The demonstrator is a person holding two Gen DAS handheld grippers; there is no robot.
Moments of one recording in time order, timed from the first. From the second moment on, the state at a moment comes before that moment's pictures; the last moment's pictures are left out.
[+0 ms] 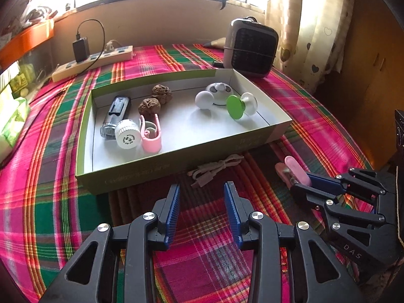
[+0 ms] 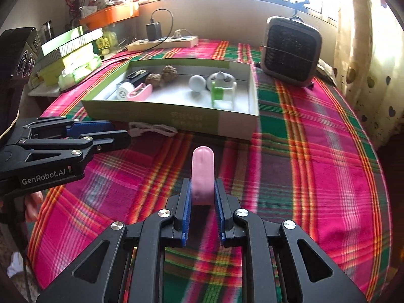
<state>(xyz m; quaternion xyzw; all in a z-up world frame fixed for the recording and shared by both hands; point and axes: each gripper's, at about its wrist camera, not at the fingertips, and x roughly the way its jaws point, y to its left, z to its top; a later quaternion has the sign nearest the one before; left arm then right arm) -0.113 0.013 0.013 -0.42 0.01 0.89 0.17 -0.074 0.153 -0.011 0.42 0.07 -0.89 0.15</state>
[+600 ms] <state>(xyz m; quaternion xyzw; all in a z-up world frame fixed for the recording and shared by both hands) -0.109 0.040 0.011 -0.44 0.03 0.87 0.23 -0.082 0.178 -0.011 0.42 0.05 -0.90 0.13</state>
